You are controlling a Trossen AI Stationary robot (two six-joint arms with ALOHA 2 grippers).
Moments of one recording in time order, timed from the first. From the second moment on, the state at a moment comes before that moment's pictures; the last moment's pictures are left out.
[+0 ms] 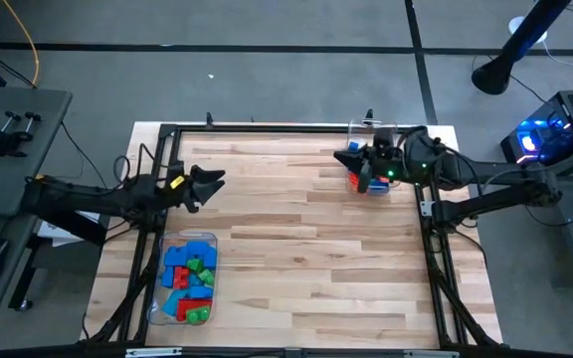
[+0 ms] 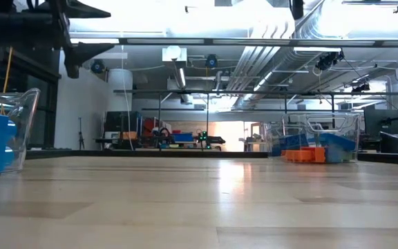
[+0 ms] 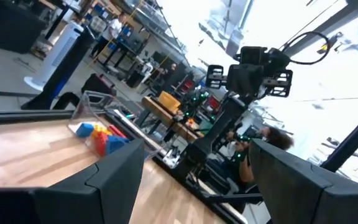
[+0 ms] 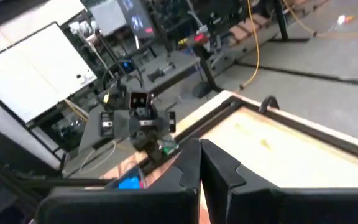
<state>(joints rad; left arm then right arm) 0.00 0.48 0.14 0.53 -0.32 -0.61 -0.05 1.01 1.00 -0.11 0.26 0.51</state>
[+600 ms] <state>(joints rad) -0.01 0.44 0.01 0.54 -0.30 -0.63 0.08 0.91 1.00 -0.40 0.15 0.57</state>
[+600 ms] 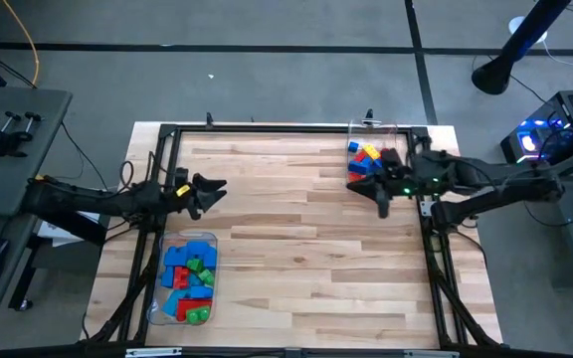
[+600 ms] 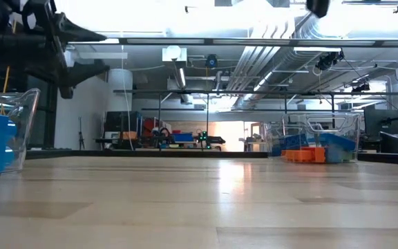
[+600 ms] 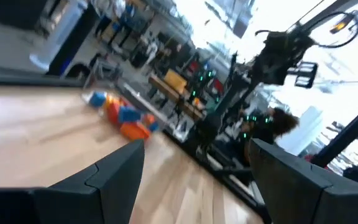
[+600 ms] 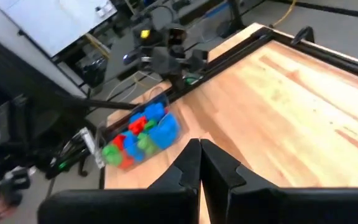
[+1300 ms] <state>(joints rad) -0.01 0.44 0.01 0.46 -0.30 -0.62 0.20 0.66 0.46 0.31 0.25 0.51</state>
